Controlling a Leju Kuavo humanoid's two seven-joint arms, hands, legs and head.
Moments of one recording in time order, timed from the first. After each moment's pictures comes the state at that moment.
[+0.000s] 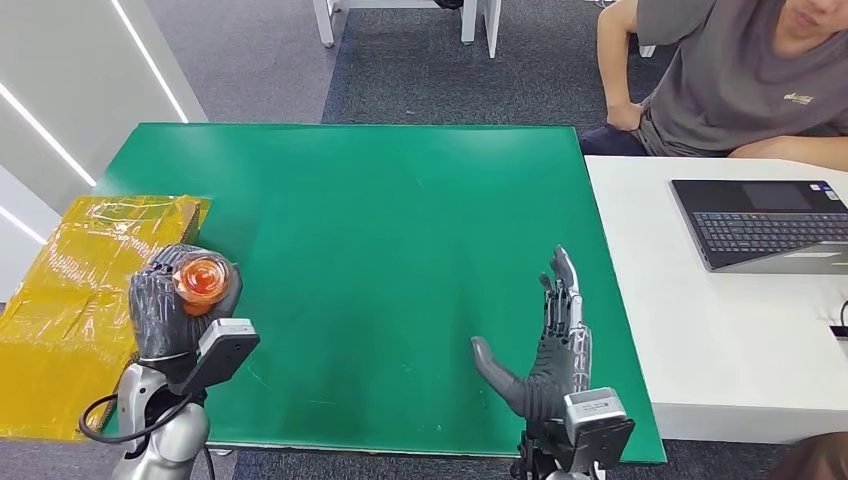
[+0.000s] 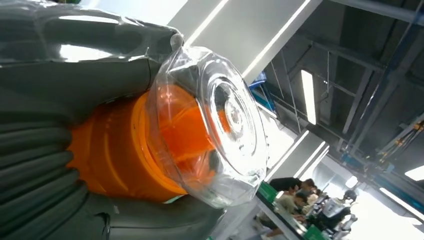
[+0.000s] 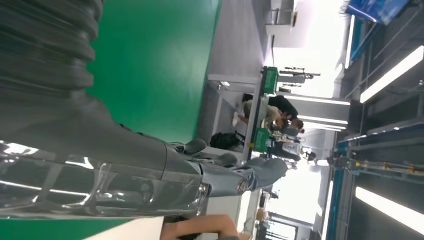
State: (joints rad) left arm -0.09 0.08 -0.20 -1.50 -0.82 0.49 -0.26; right arm 0.07 0.12 0.49 -1.73 0.13 -0.47 -0.70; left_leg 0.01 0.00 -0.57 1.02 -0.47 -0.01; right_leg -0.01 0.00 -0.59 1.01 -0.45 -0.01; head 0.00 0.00
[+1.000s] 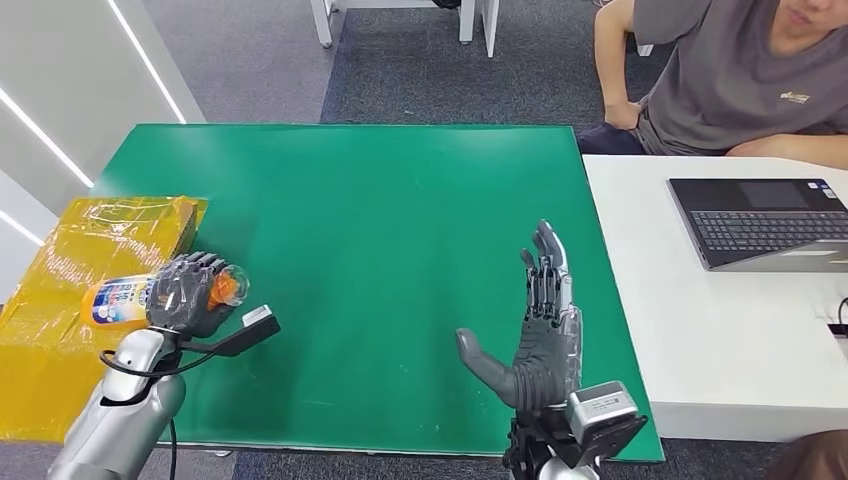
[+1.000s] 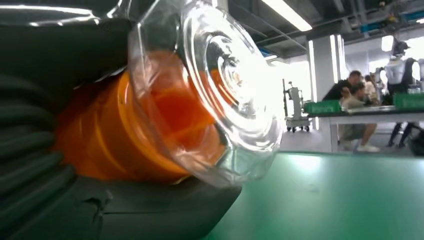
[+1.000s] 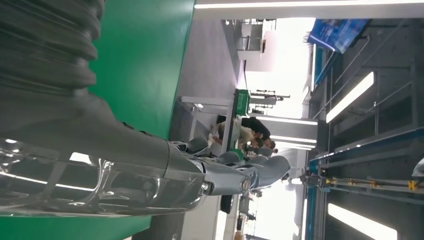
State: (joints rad) left arm -0.35 0.30 -0.28 -0.90 -1.14 0.46 -0.27; right arm -0.02 0.10 0.57 -1.76 0.07 -0.43 -0.70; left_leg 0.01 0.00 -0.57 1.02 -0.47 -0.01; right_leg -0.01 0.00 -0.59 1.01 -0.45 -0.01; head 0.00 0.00
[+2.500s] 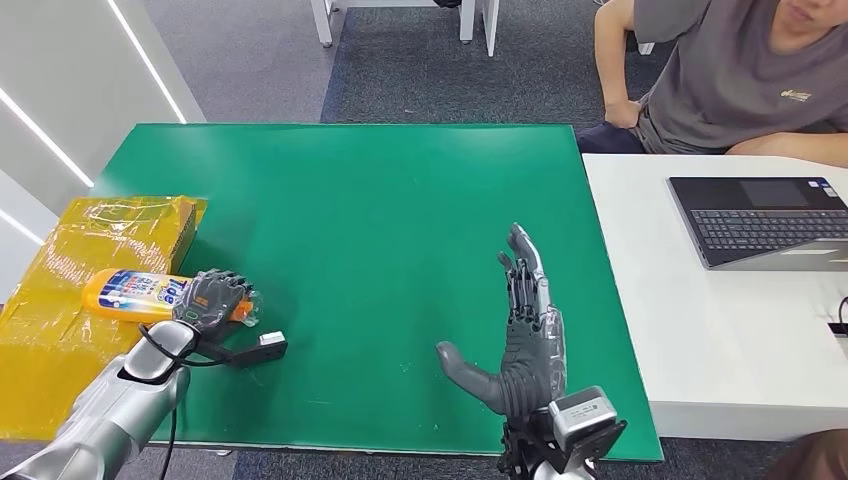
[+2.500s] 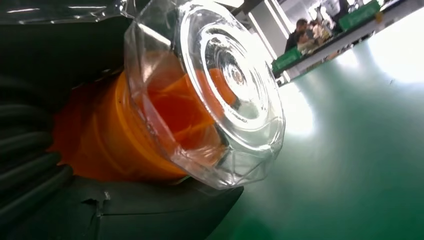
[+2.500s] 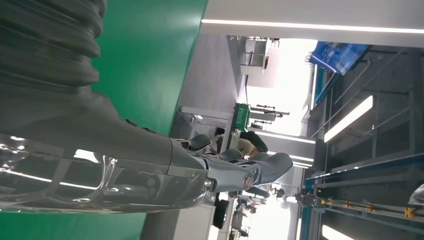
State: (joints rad) left arm -0.57 0.29 -0.45 -0.45 -1.41 0.43 -0.24; right arm -0.02 0.10 0.58 -1.75 0.11 -0.35 -0.70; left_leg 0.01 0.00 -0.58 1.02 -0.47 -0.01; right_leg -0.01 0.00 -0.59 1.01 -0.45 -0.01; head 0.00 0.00
